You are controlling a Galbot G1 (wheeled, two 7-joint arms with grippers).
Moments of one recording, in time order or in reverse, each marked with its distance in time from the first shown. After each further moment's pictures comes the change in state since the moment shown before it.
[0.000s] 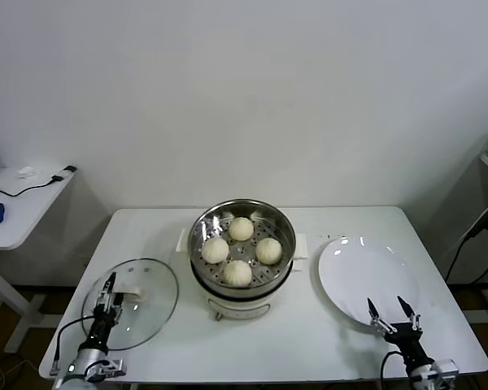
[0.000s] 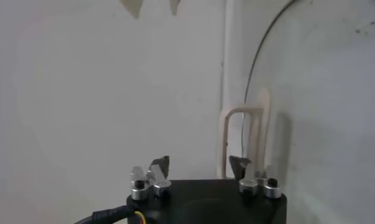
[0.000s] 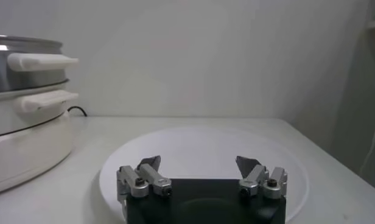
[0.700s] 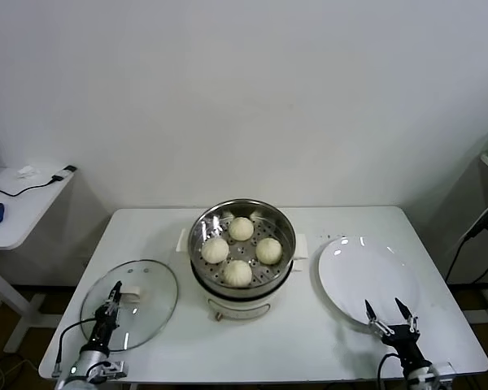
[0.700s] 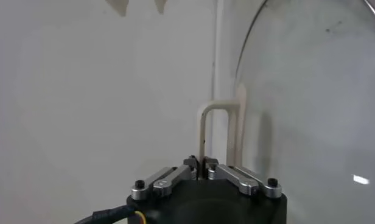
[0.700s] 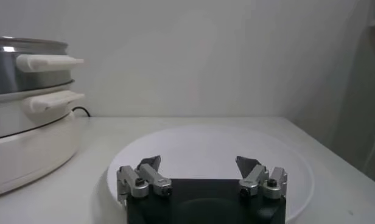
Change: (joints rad) left arm -0.009 -0.010 -0.003 0.027 0.001 -0.007 -0.006; right arm -0.010 0.021 0.002 0.013 -0.012 -0.003 -0.003
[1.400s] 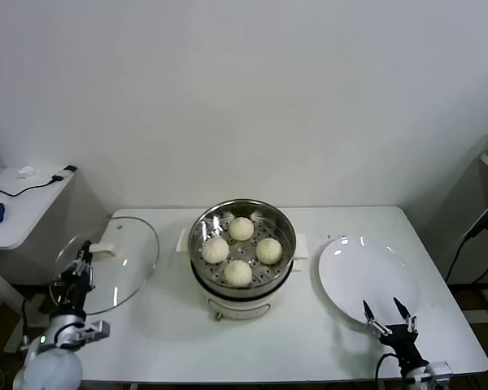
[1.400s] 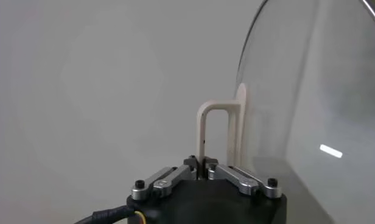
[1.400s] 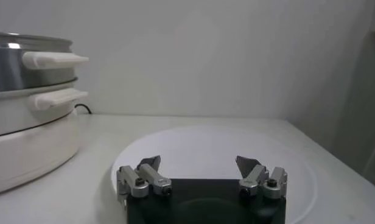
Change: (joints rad) left arm 0.080 0.102 -0.072 -0.482 -0.214 0.282 0.259; right arm -0.003 0.022 0.005 0.027 -0.050 -0.024 0.021
